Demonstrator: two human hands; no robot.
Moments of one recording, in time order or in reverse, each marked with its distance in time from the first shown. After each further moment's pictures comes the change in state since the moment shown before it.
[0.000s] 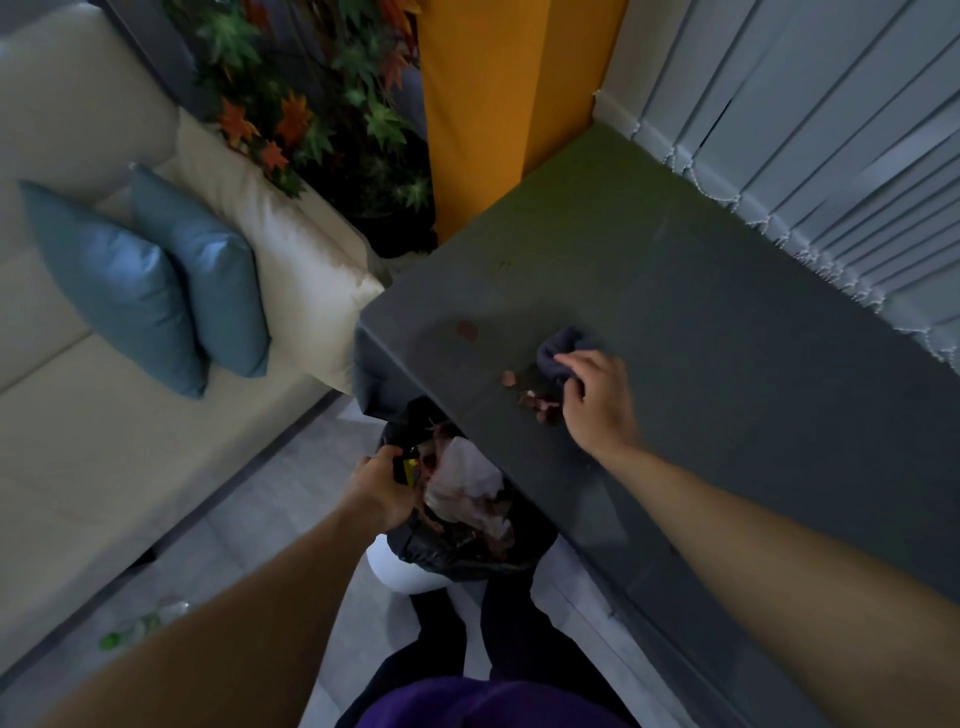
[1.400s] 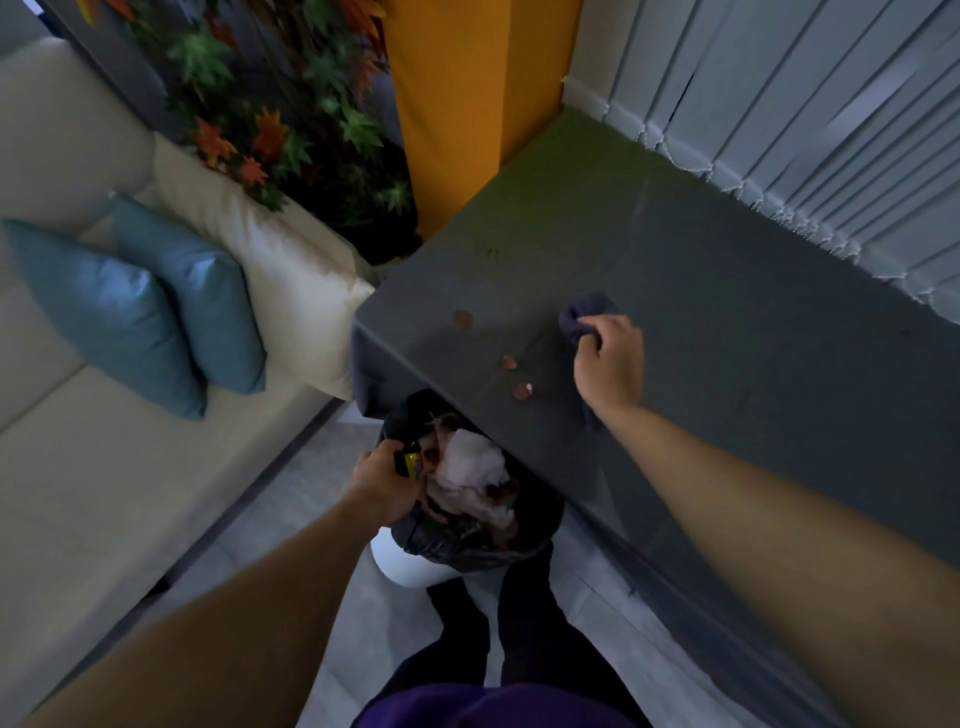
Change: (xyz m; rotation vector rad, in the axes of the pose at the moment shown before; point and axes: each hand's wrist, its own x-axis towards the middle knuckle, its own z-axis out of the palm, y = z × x) left_hand -0.003 -0.010 -0.008 0.081 0.027 0.057; right_hand 0.005 -0.014 -0.008 0.129 0.256 0.277
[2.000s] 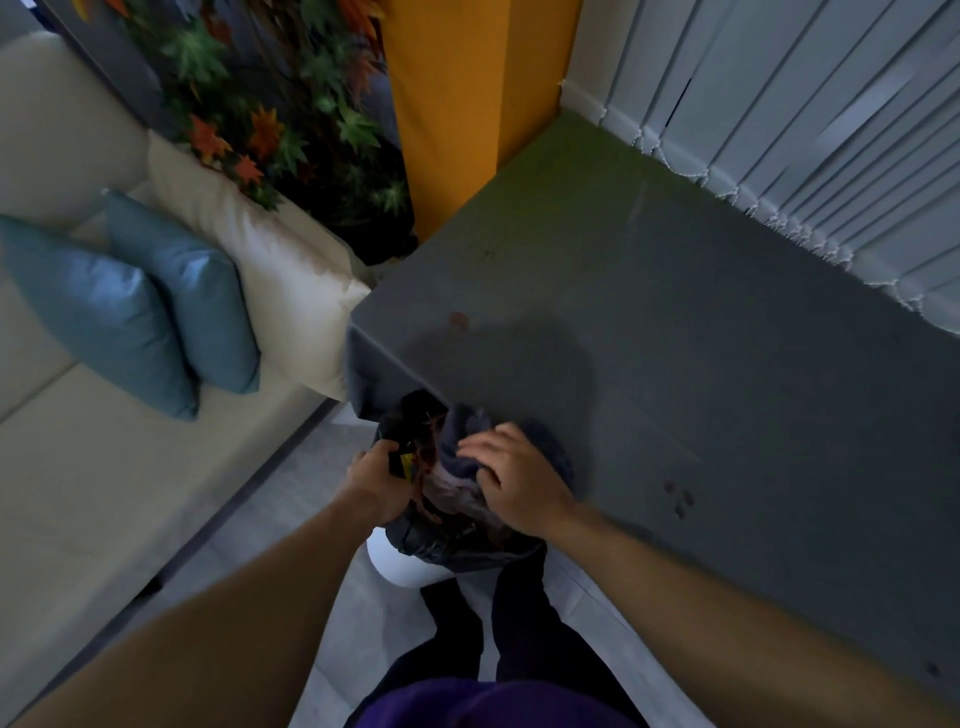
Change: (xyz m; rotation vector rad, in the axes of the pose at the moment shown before) left_hand 0.002 0.001 -0.002 -0.037 -0.016 -0.012; right_hand -0.125 -0.015 0.032 0.010 -0.566 -0.565
